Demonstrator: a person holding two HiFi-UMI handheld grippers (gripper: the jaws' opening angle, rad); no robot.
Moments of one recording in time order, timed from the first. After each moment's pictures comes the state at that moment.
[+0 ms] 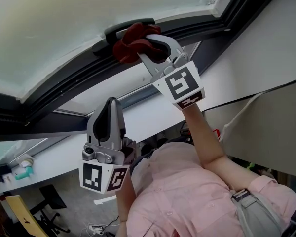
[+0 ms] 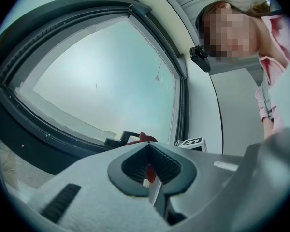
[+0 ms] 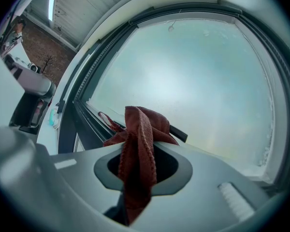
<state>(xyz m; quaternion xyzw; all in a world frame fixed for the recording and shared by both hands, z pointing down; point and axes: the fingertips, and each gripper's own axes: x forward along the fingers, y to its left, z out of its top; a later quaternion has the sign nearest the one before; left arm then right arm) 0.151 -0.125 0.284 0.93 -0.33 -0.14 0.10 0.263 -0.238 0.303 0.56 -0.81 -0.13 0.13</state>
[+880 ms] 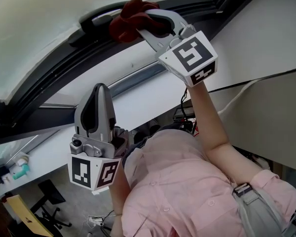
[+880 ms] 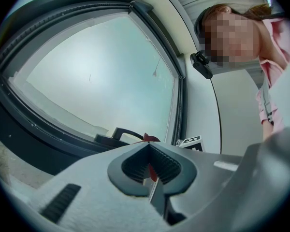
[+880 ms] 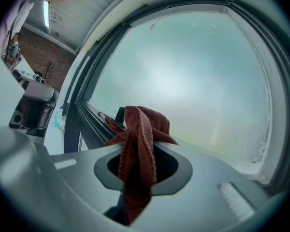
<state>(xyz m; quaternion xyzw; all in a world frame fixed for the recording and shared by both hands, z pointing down) 0.179 -0.126 0.284 0.93 -0.32 -0.14 0.11 0.312 -0.237 0.299 0.53 -0.83 -0.10 0.14</state>
